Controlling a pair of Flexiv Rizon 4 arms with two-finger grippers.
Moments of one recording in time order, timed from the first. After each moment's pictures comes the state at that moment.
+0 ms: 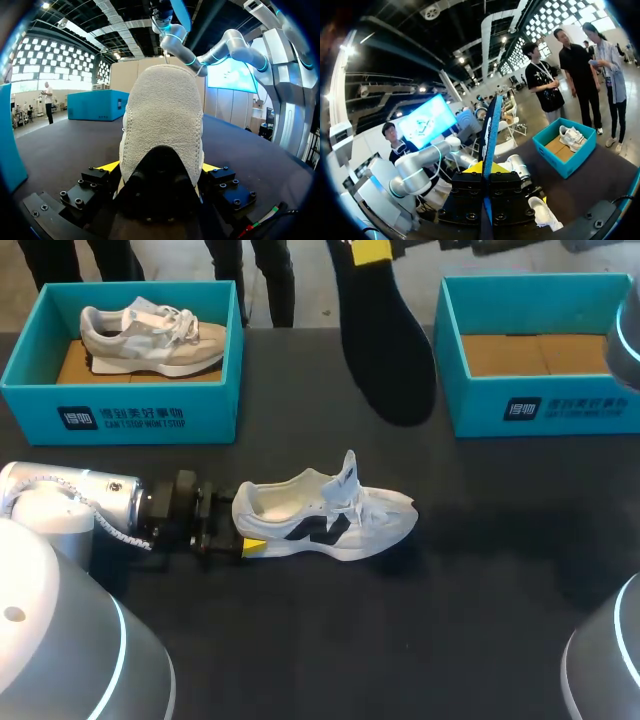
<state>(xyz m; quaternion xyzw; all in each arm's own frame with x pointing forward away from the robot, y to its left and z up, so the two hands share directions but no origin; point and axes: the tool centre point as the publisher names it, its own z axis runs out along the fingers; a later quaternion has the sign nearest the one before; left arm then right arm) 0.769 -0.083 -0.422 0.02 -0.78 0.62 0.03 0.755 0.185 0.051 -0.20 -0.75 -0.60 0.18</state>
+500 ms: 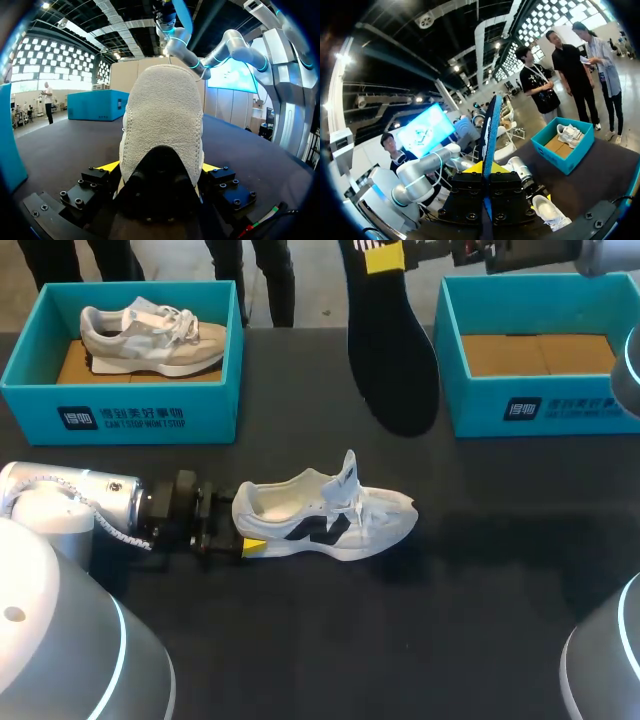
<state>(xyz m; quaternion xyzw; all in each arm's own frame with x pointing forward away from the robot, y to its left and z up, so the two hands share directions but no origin) 0.769 -0.083 -0.422 0.02 -0.78 0.62 0.03 0.751 0.176 0.049 -0.25 -0.72 -0.61 0.20</state>
